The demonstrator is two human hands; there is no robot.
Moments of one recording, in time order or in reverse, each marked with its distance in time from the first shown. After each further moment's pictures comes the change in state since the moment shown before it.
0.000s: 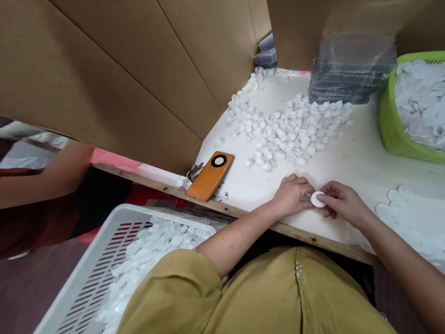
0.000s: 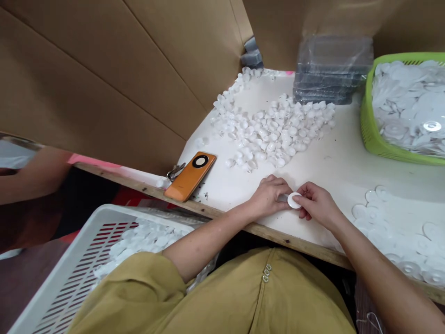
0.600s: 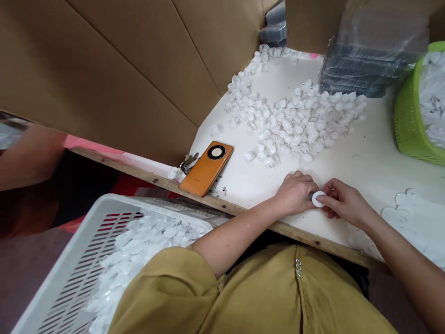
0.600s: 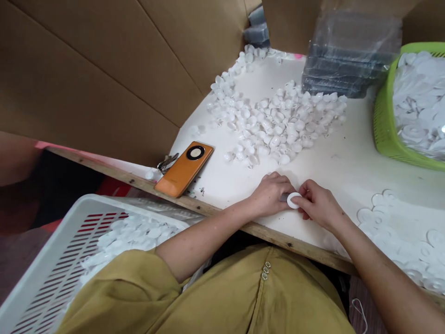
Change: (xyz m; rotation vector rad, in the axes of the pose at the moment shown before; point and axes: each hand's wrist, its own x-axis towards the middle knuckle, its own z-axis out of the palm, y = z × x) left_hand 0.004 -0.002 -0.004 -0.034 -0.024 -0.006; right_hand 0.009 -0.011 0.003 -0.235 -0.016 0.088
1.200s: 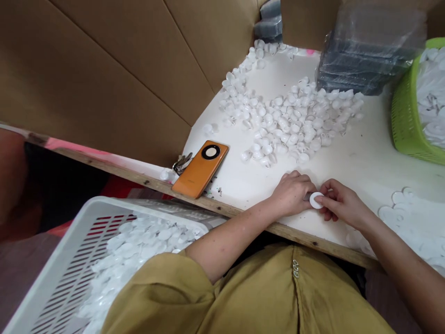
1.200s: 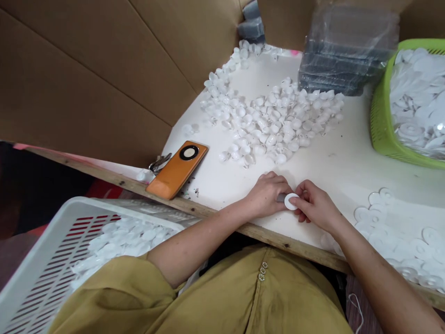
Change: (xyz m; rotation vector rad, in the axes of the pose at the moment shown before) left_hand 0.000 -0.001 0.000 -0.009 -0.012 0.000; right_hand -0.003 0.002 0.001 0.104 -0.052 0.004
